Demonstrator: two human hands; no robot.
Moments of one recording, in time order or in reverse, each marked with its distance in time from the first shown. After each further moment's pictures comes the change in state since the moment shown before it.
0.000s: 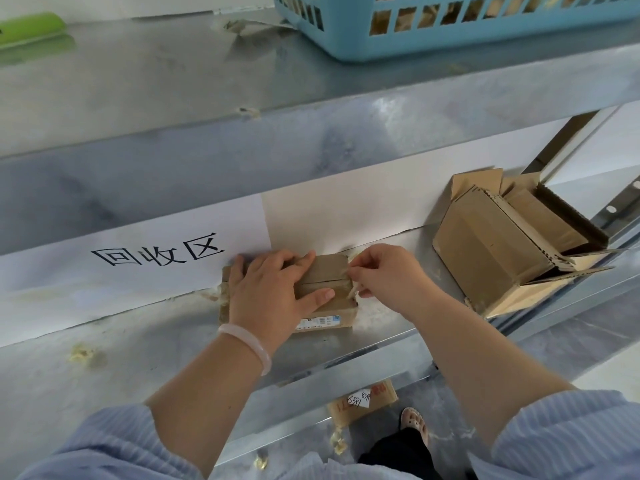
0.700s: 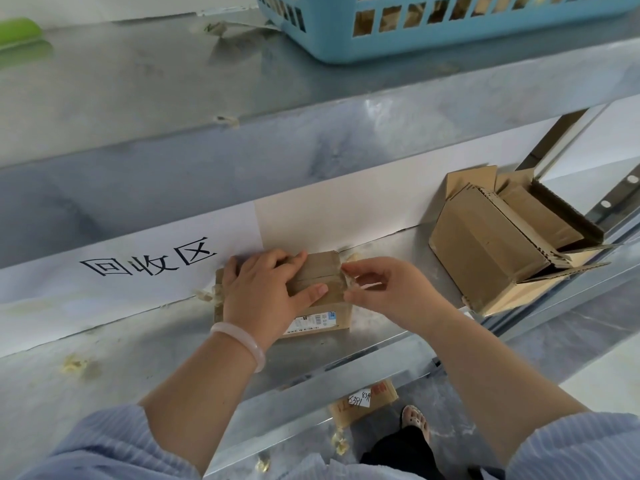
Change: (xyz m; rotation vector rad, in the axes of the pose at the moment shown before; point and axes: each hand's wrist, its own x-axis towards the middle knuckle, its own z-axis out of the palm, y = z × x) left_hand 0.012 -0.006 0.008 -0.015 -0.001 -0.017; right_hand -0.015 0.021 -0.013 0.026 -0.122 -0.137
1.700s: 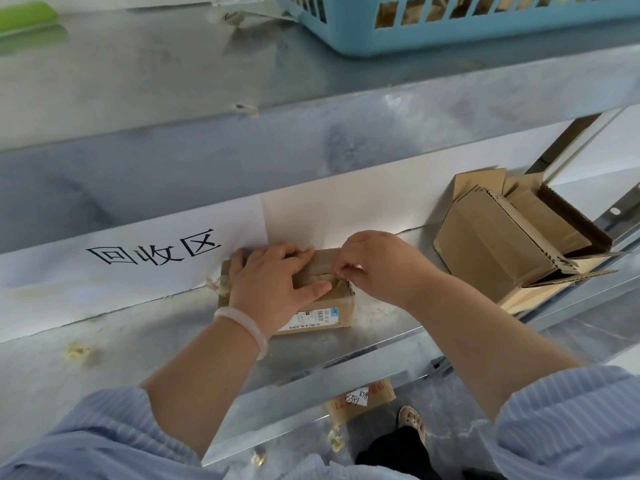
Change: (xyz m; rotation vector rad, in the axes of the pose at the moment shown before) left_hand 0.008 -0.001 -0.003 -0.034 -0.081 0.010; right_hand 0.032 -0.033 -0.002 -0.792 -0.093 -0.500
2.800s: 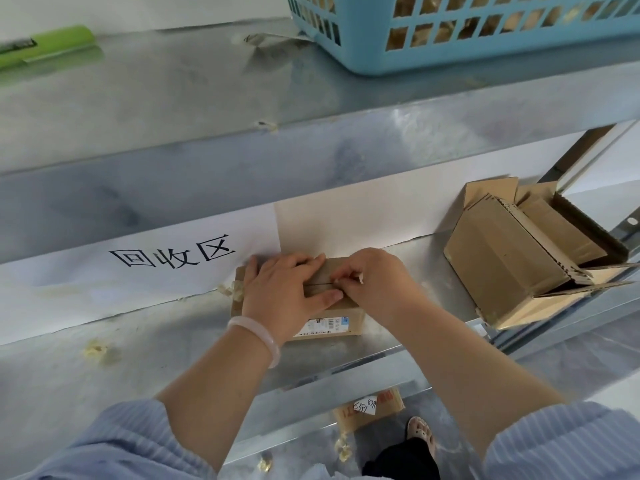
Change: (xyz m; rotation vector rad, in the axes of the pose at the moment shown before) left_hand -0.008 0.005 -0.003 -0.042 -0.014 -0.003; right_hand 0.000 -0.018 0.028 0.278 0.077 0.326
